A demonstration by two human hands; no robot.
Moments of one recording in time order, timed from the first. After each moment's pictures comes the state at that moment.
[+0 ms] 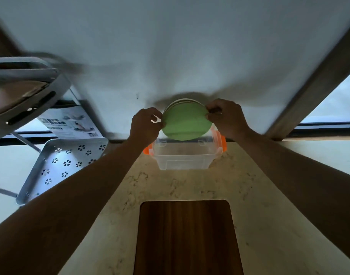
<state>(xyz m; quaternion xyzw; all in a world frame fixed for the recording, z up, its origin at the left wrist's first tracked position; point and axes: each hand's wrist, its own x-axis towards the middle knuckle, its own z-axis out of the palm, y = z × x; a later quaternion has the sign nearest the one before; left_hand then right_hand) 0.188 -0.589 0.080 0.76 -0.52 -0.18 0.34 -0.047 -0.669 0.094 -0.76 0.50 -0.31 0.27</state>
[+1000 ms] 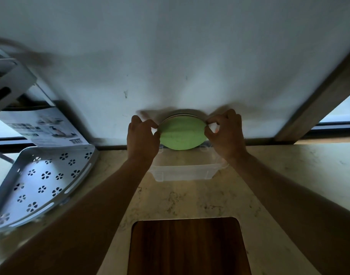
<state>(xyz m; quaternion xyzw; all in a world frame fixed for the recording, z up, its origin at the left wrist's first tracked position) 0.181 -0.612 0.011 0.79 -0.52 -0.05 0.32 -0.040 -0.680 0.011 -0.77 0.55 -0.32 0.12</state>
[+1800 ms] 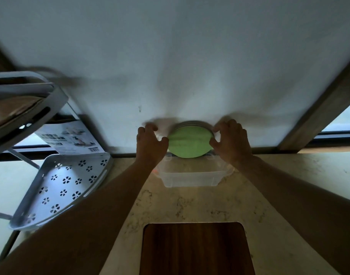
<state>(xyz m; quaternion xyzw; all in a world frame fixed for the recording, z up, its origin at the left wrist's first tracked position) 0.186 -0.605 0.035 0.78 -0.47 -0.16 0.37 -0.039 -0.672 0.039 -0.80 0.57 -0.19 0.07</state>
